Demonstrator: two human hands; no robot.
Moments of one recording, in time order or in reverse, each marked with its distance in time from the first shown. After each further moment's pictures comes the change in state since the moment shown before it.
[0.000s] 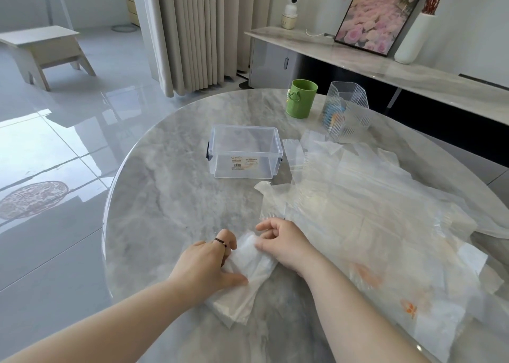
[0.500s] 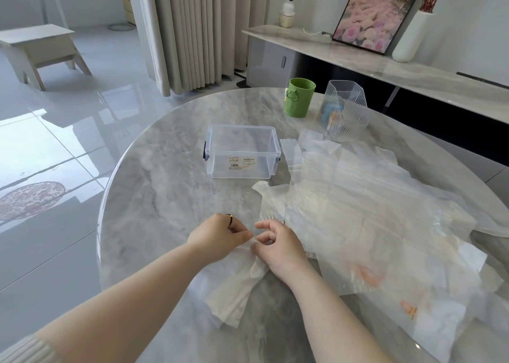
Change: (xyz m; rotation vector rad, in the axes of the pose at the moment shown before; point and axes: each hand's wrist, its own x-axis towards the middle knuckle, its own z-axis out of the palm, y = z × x) left_hand 0.045 0.009 -0.009 -0.365 -0.011 -0.165; right_hand 0.000 0.013 0.015 -0.012 0.140 -0.076
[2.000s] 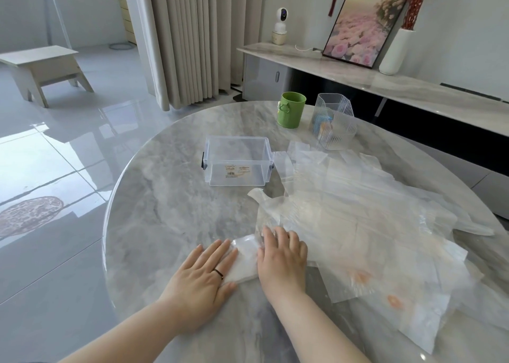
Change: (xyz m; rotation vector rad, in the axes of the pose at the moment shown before) left_hand -0.057 -0.053 0.020 0.927 -0.079 0.363; right_hand -0.010 0.027 0.020 -0.838 0.588 -0.308
